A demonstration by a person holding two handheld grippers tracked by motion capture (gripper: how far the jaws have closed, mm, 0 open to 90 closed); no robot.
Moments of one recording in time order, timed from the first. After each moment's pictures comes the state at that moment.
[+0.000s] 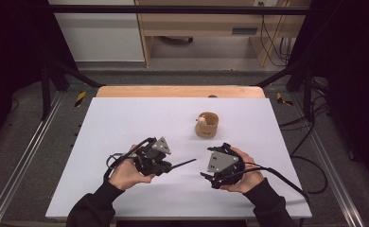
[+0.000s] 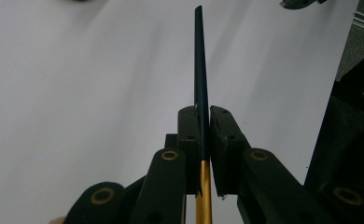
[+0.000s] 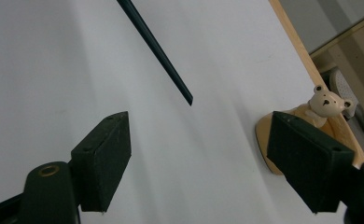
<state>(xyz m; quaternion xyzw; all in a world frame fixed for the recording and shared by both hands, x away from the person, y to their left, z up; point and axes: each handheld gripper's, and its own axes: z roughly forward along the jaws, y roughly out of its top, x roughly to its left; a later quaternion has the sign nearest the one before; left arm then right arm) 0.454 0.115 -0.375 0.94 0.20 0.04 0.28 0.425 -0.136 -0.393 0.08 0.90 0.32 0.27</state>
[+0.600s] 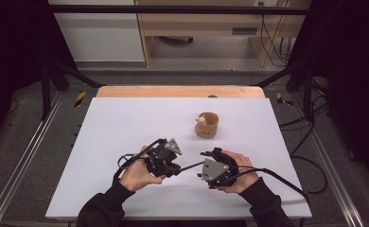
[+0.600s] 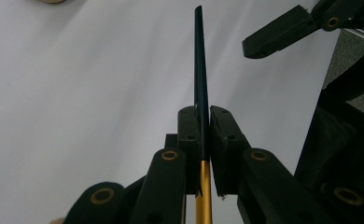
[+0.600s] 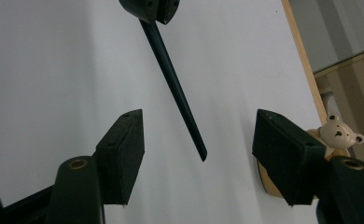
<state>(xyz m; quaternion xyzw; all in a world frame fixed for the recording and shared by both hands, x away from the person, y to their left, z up) 0.454 0.090 -0.377 0.94 0.21 0.02 0.28 0.422 -0.122 -0.403 0.00 0.91 0.29 0.29</state>
